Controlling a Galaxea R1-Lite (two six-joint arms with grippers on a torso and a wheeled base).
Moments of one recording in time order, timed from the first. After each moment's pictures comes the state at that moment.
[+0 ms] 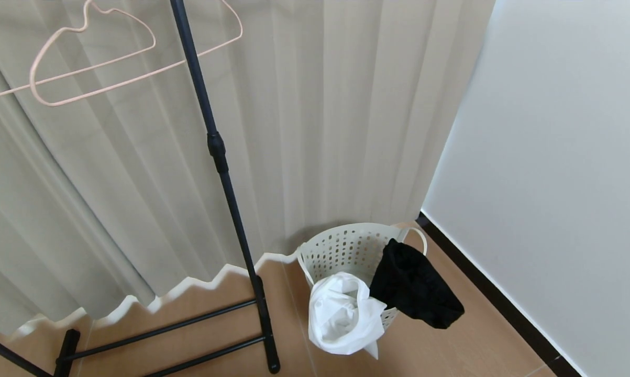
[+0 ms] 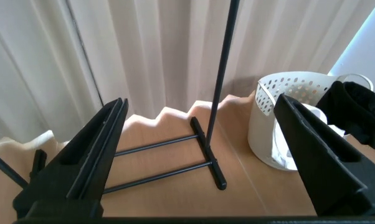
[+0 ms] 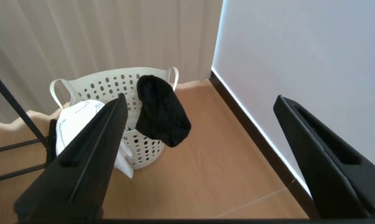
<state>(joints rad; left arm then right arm) 0.00 0.00 0.00 -0.01 0.03 -0.03 -0.01 0.00 0.00 -0.01 -0.05 0.02</state>
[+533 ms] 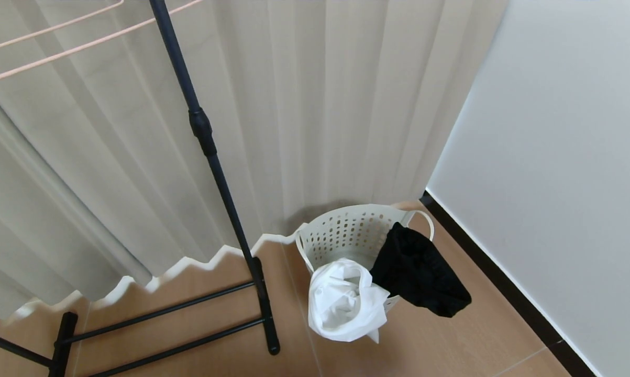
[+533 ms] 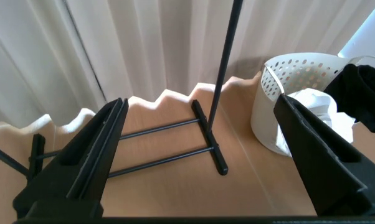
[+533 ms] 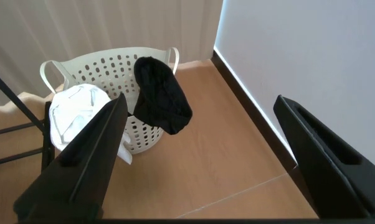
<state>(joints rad) 0.00 0.00 0.00 -0.01 0.03 -0.03 -0.01 0.00 0.00 -0.01 -0.05 0.02</state>
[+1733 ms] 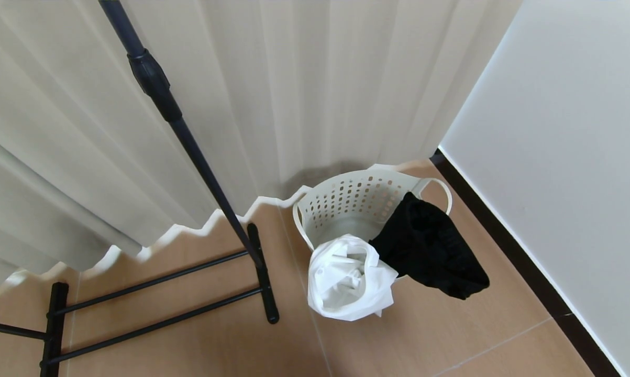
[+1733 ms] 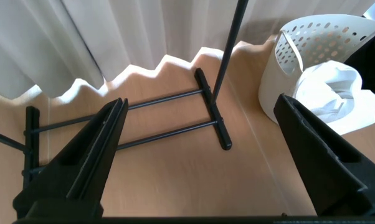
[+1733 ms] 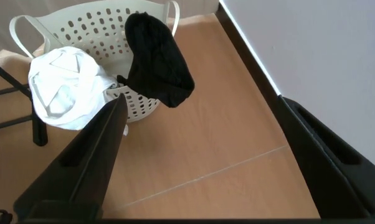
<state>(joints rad) 0.00 0.00 0.00 -0.01 0.04 -0.03 -0.01 0.01 0.00 0.01 -0.05 0.01</state>
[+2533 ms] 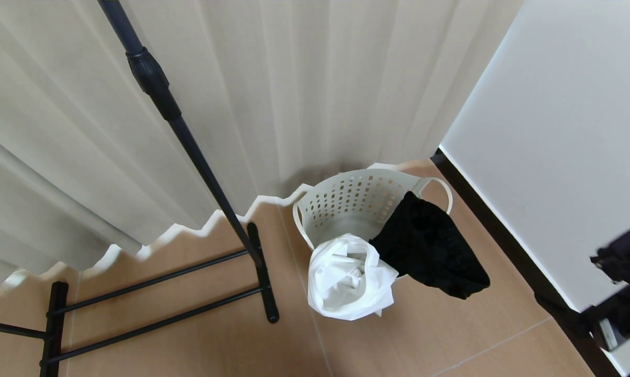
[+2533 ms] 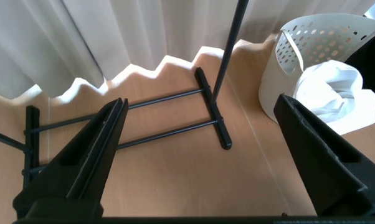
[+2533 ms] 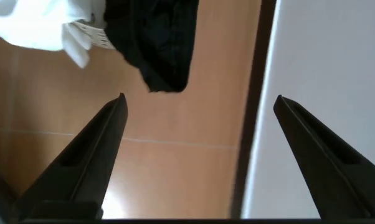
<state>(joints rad) 0.00 0.00 0.00 -0.01 0.04 -0.03 0.07 1.20 -0.36 -0.40 -0.04 -0.49</state>
